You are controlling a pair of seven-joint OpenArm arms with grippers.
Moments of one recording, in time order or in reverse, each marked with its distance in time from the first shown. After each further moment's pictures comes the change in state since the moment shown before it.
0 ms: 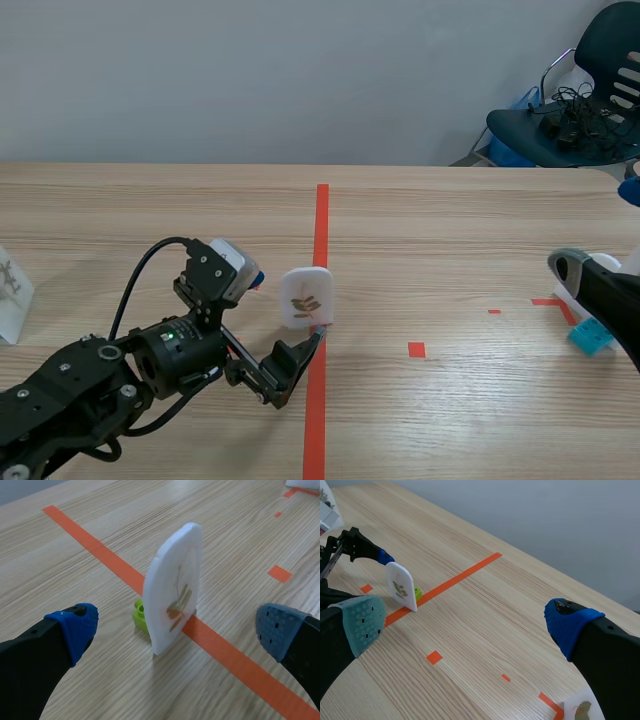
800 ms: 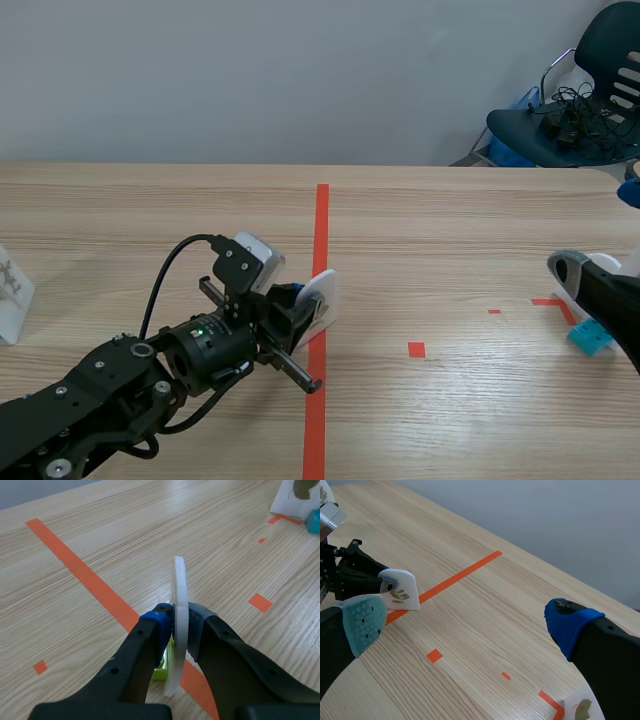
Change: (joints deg) left arm -0.5 4.1 0.6 -0.5 -0.9 0.0 0.0; right arm 0.0 0.0 0.0 0.0 0.0 0.0 -0.5
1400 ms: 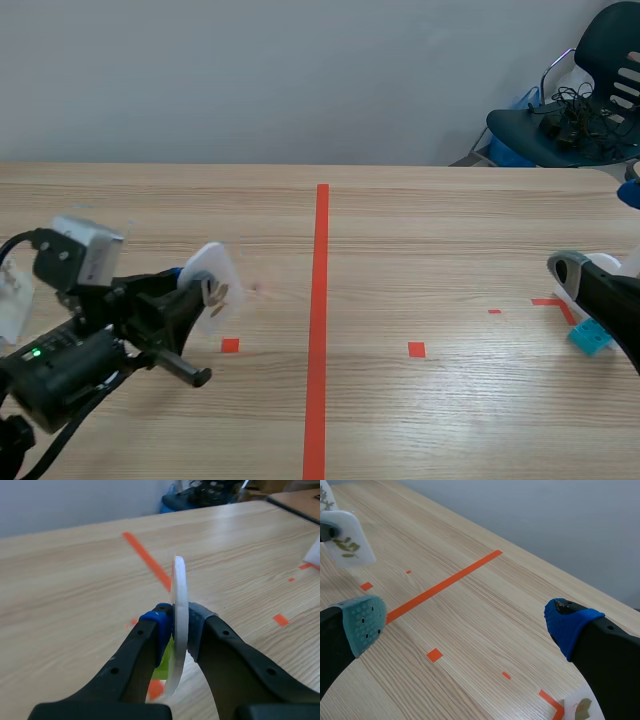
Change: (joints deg) left arm 23.7 -5.8 -22.5 28.0 -9.3 -4.1 5.5; right arm 0.0 0.0 0.0 0.0 0.0 0.0 -0.2
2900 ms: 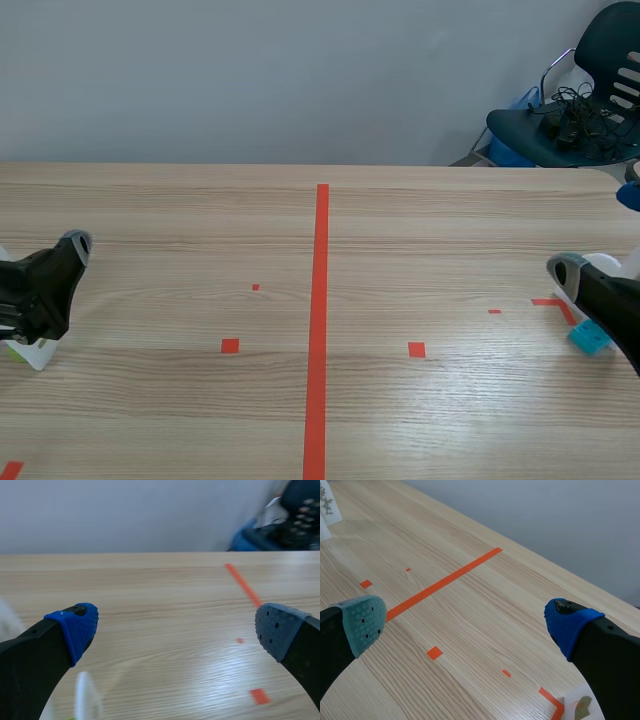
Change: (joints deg) left arm 7.2 -5.1 -17.7 7.5 -15.1 -2.1 1.9; right arm 0.0 0.0 0.0 0.0 0.3 0.0 -0.7
